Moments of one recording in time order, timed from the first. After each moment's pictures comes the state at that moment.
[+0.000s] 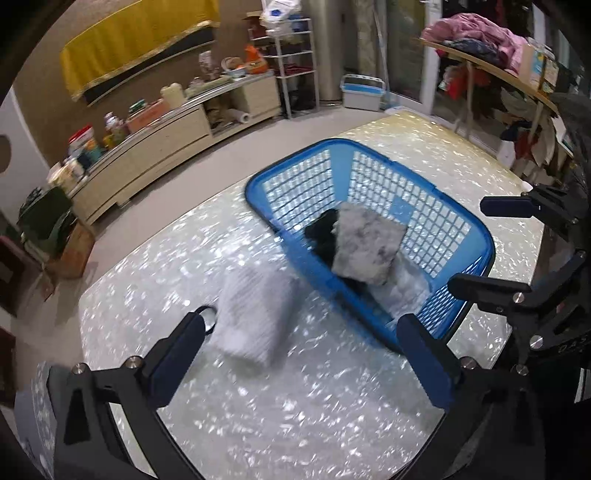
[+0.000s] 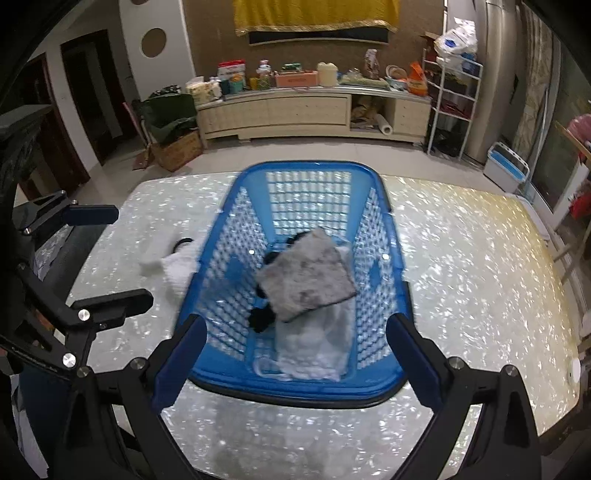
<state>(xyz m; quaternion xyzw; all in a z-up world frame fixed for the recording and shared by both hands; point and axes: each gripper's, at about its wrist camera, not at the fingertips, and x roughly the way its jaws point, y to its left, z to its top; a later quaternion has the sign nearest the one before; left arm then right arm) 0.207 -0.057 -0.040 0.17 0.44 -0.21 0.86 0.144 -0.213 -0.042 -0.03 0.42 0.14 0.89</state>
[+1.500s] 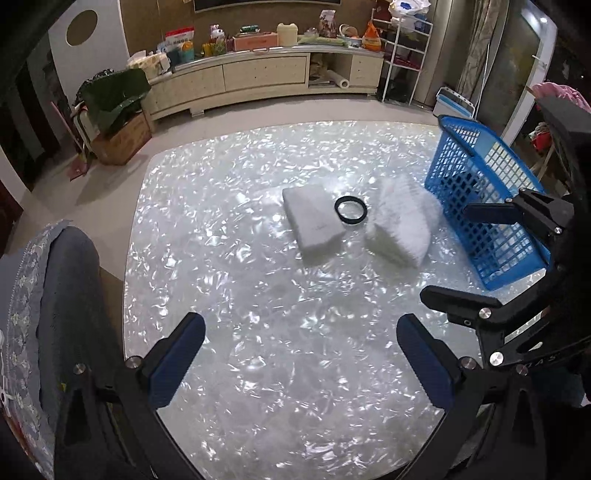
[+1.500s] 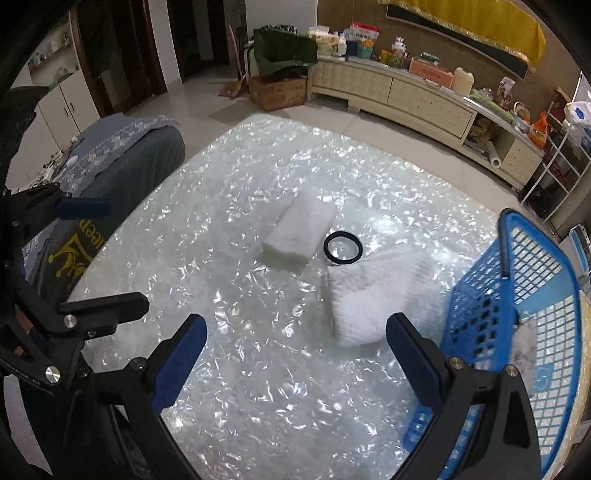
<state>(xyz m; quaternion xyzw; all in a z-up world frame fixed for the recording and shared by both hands) 0.176 0.159 -0.093 0.03 0.50 -0.07 0.86 0.187 -0.002 -0.104 -0.16 0.46 0.28 0.83</state>
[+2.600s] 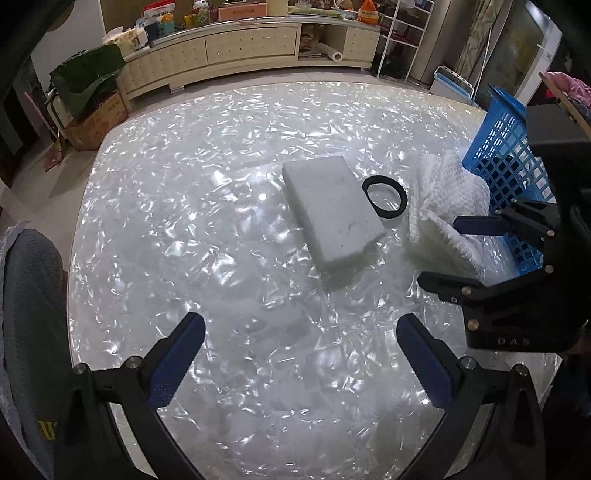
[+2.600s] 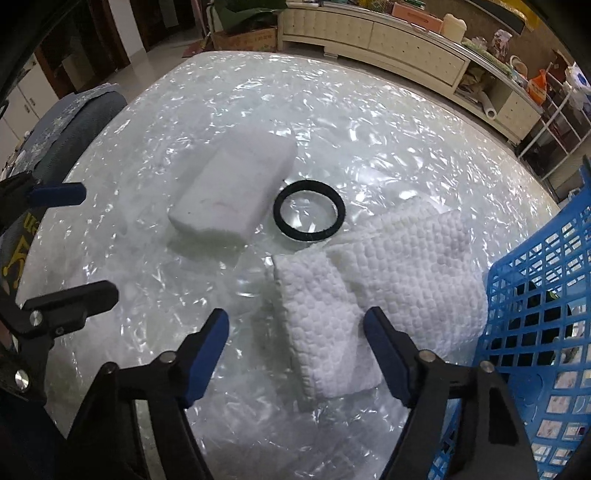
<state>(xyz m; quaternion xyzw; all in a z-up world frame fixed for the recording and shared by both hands) 0.259 0.166 -0.181 0.02 0.54 -0.10 0.83 0.259 0.001 -0.192 -0.17 0.54 0.22 0.79</state>
